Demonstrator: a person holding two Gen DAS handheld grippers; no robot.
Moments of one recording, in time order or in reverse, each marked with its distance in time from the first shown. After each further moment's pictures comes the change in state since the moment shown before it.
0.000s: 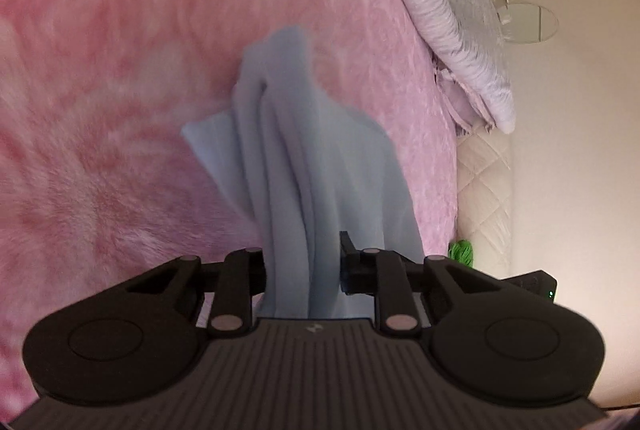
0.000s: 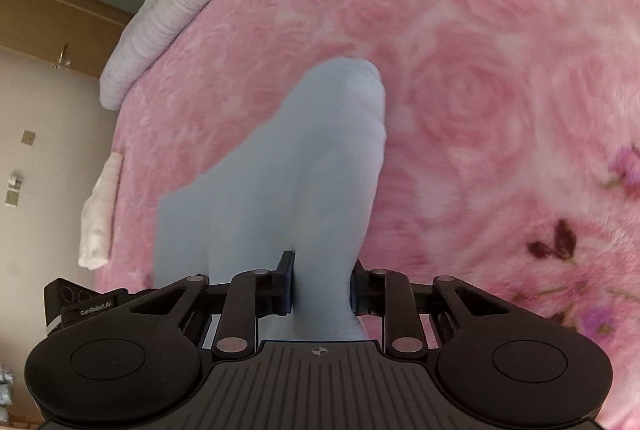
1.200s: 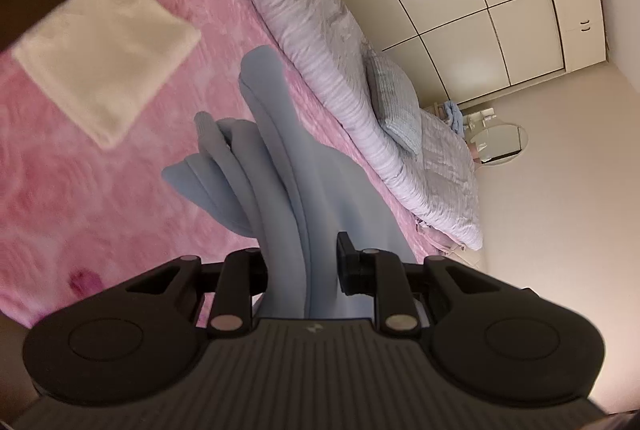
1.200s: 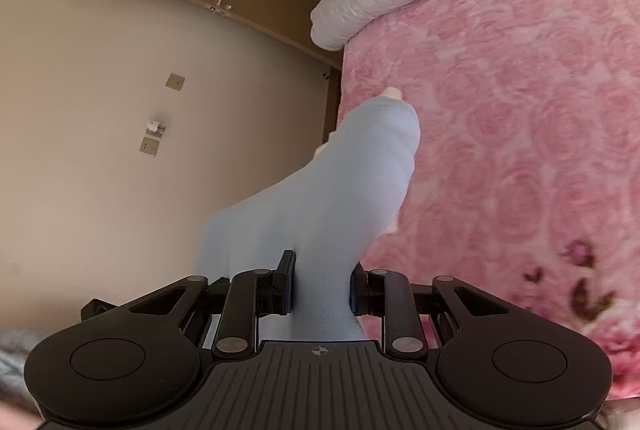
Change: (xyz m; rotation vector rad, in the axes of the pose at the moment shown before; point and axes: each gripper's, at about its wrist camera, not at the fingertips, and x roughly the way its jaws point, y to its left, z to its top) left arm -0.555 0.069 0.144 0.041 -0.328 0.027; right arm 0.147 0.541 -0.102 -0.111 0.016 0.330
